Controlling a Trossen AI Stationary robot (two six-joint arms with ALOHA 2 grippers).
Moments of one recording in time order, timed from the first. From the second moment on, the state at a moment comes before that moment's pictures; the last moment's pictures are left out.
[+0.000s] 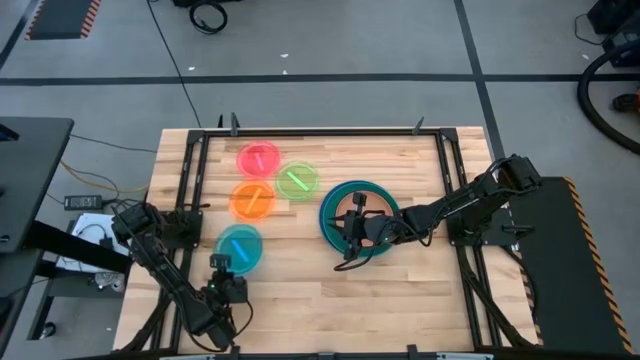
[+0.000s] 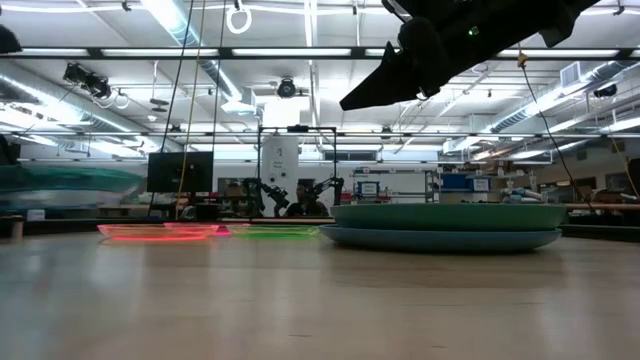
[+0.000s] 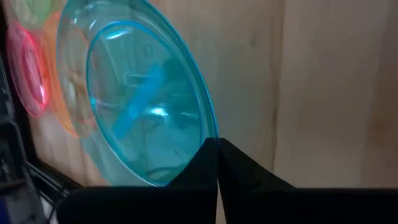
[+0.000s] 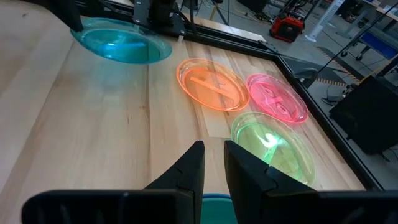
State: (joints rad) left arm -0.98 1.85 1.15 -1.25 -0.45 -0.99; right arm 0.27 1.57 0.79 0.33 0.56 -0.11
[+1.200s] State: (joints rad) left arm -0.80 1.85 1.21 -1.22 -0.63 -0.35; right arm 0.27 1.57 0.79 0.28 0.56 -0.06
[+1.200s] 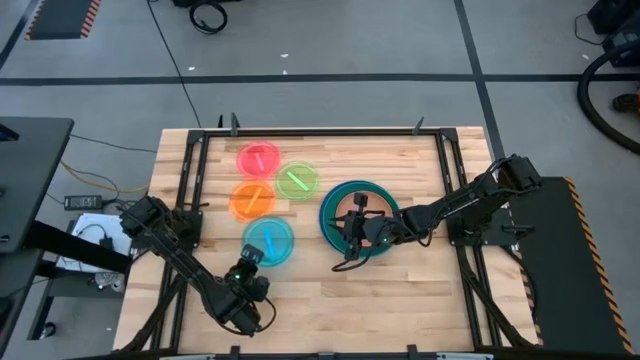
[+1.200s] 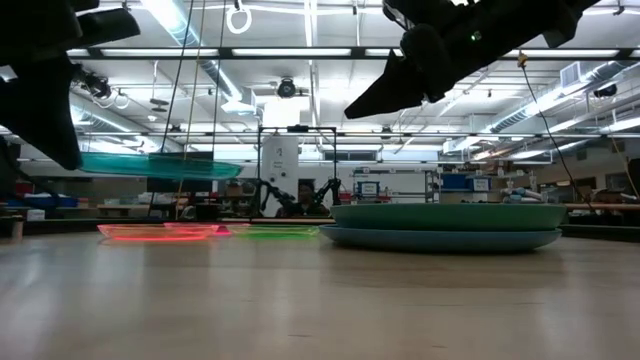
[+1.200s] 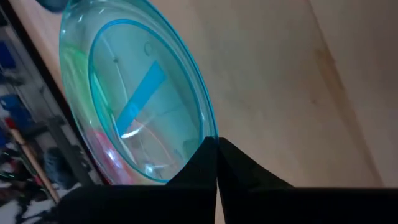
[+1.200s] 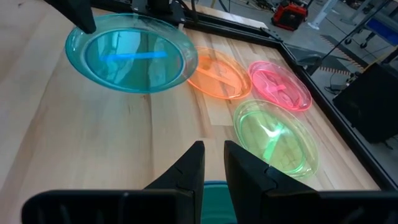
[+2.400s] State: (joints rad) left arm -0.71 1.85 1.21 -1.13 -0.91 0.01; right arm 0.44 1.57 0.79 0.22 0.79 0.01
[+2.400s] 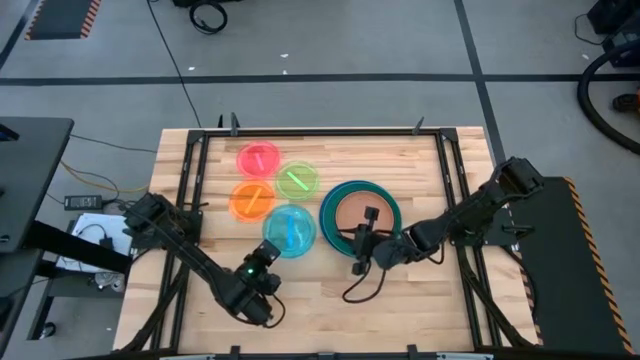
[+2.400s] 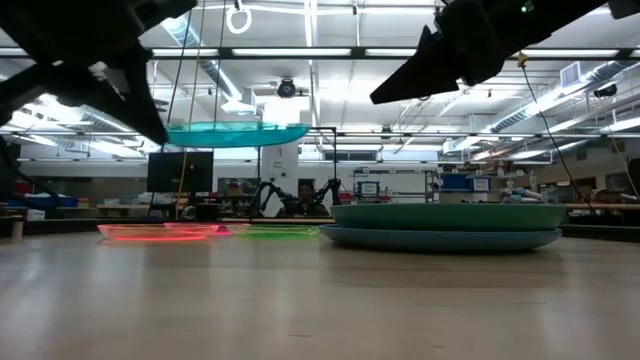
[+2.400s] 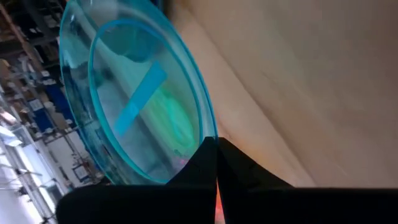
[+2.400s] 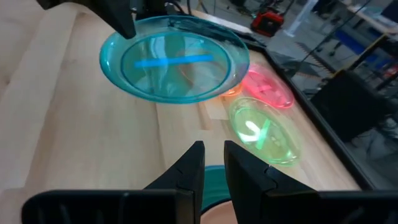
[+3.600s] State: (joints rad) left arm -0.49 1.85 1.21 -0.71 -0.97 0.60; right arm 0.48 1.53 0.79 0.04 0.85 0.15
